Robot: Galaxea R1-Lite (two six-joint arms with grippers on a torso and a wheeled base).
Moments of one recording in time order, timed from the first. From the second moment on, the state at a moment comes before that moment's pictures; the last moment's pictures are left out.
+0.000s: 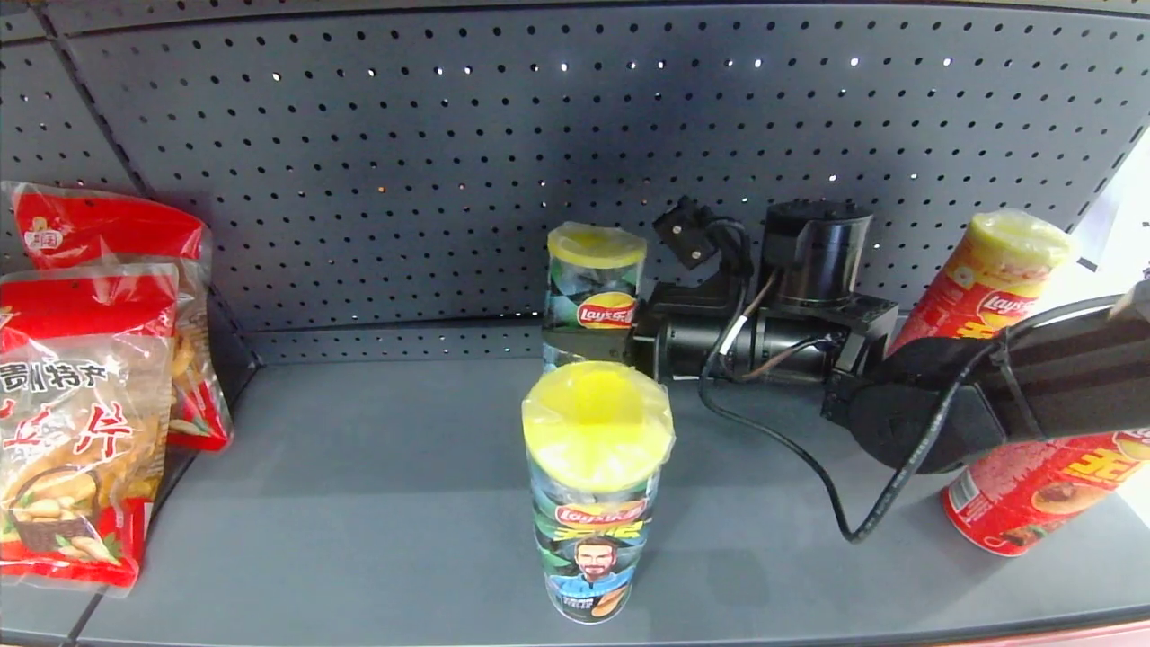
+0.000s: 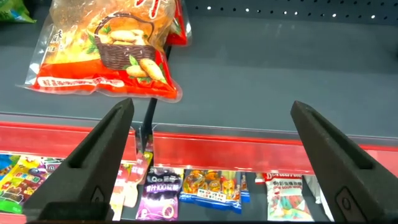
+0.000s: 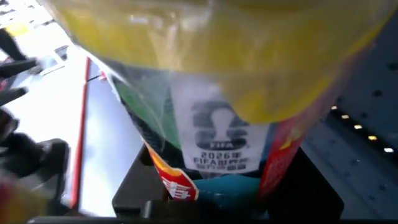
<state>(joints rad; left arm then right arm) 0.00 0.00 0.00 0.00 0.07 -0.05 0.63 1.96 -1.16 -0.70 0.60 -0.01</state>
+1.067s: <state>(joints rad) 0.00 0.00 0.00 0.00 0.07 -0.05 0.65 2.00 -1.18 -0.70 0.49 0.02</state>
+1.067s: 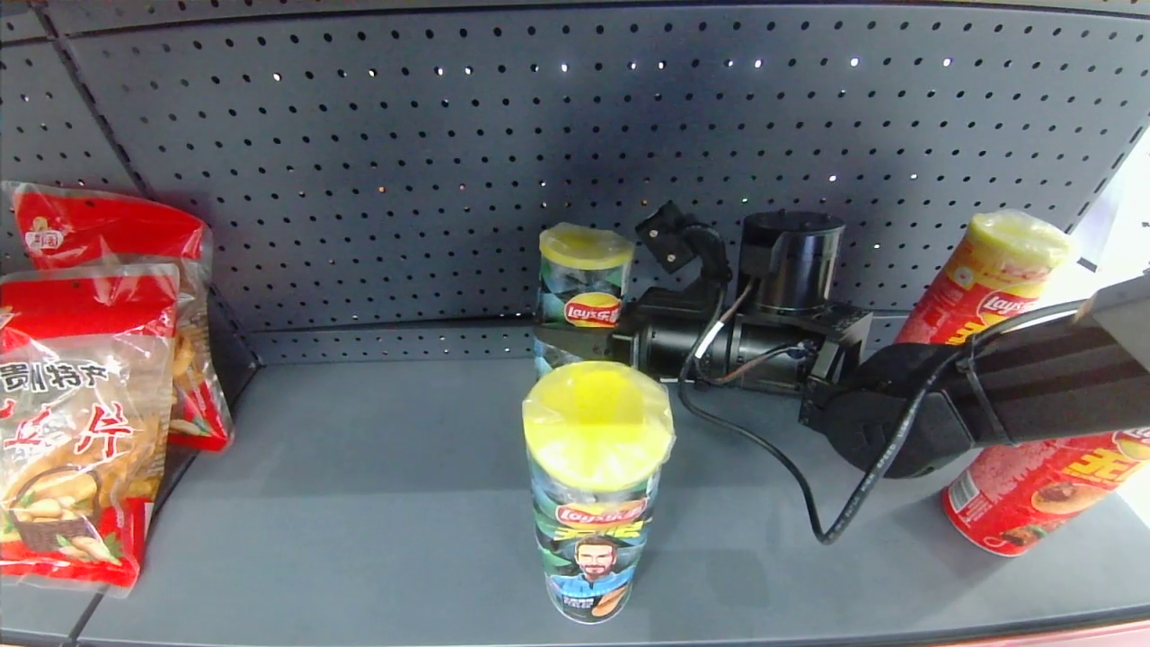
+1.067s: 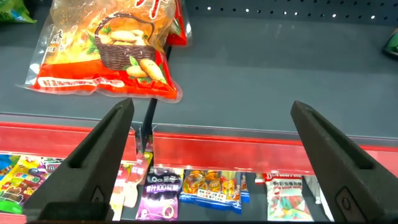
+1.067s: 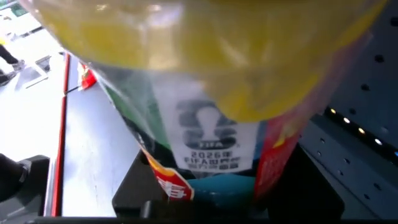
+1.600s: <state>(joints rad) 0.00 0.00 0.00 0.00 0.07 -0.05 0.67 1.96 -1.12 -0.69 0.50 0.04</state>
